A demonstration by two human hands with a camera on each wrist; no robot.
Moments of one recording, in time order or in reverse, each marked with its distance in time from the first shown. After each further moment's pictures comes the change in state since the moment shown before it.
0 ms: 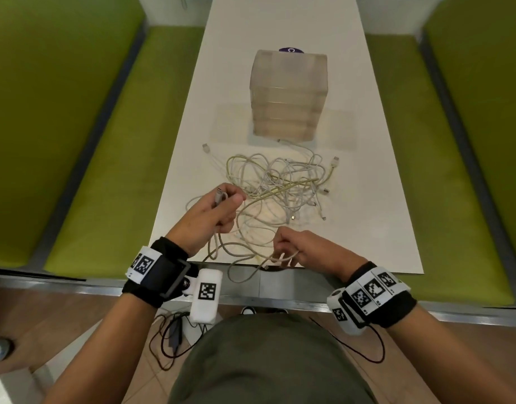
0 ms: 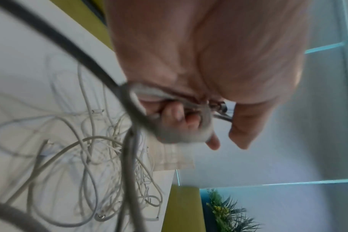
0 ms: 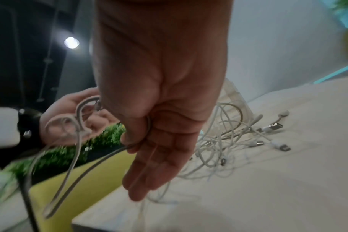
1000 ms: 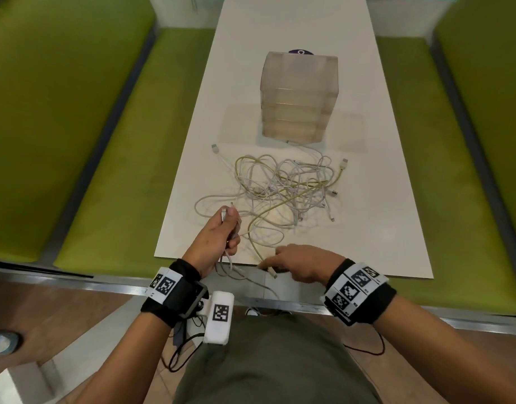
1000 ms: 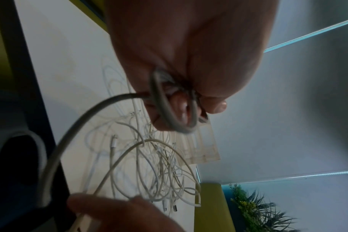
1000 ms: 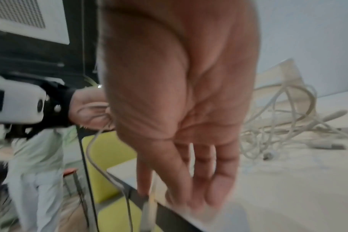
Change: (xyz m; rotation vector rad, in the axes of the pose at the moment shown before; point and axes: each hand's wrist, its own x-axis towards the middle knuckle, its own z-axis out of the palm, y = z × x) left_hand -0.017 -0.034 0.009 0.010 0.253 -0.134; right_hand 0.035 -0.002 0.028 -0.649 -0.331 0.054
